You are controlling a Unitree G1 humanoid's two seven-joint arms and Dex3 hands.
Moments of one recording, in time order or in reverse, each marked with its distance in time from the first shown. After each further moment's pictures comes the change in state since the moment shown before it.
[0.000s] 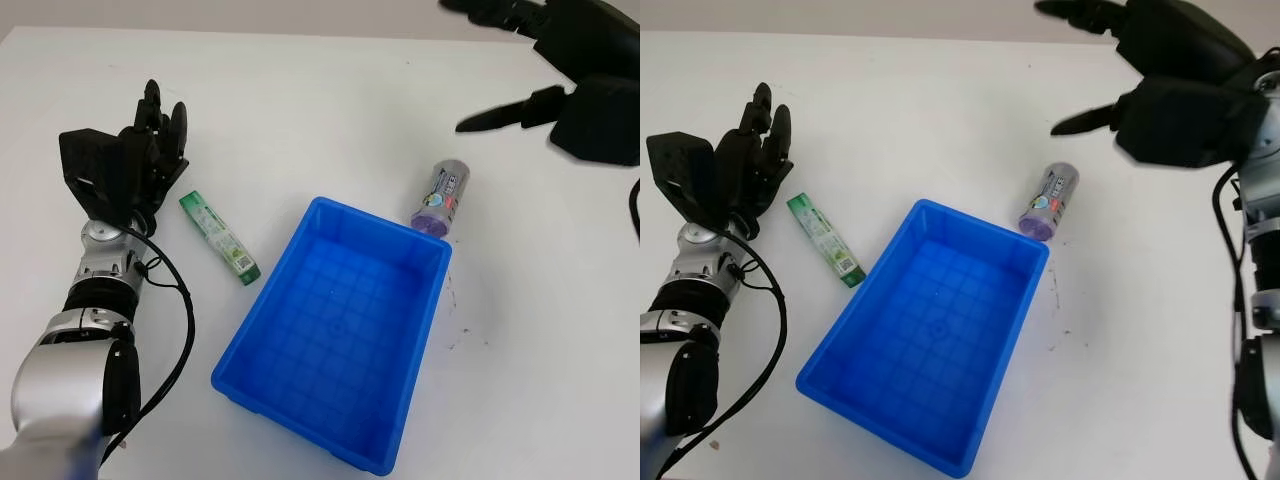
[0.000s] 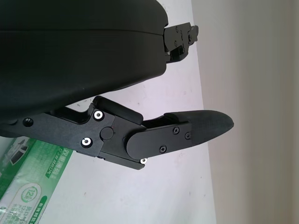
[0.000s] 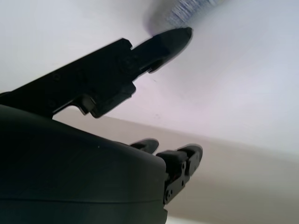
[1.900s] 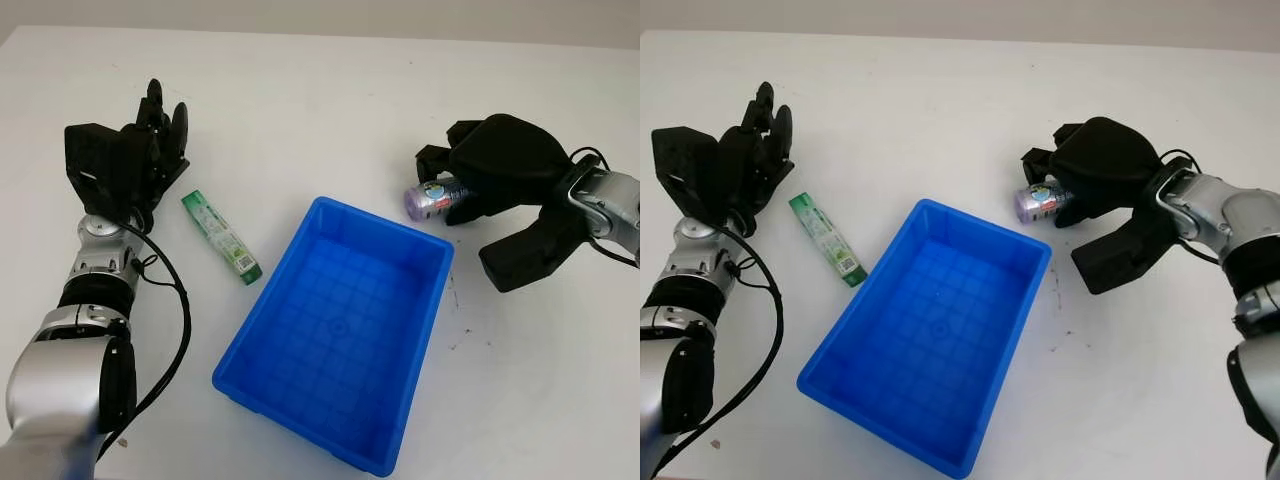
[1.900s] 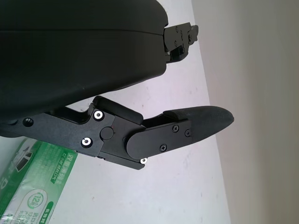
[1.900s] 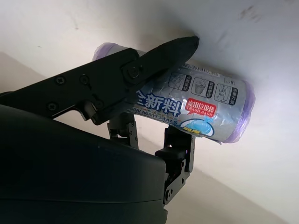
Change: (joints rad) left arm -0.010 0.013 -0.016 0.000 0.033 0.020 0.006; right arm -0.081 0.078 0.303 0.464 -0.392 -0.202 -0.772
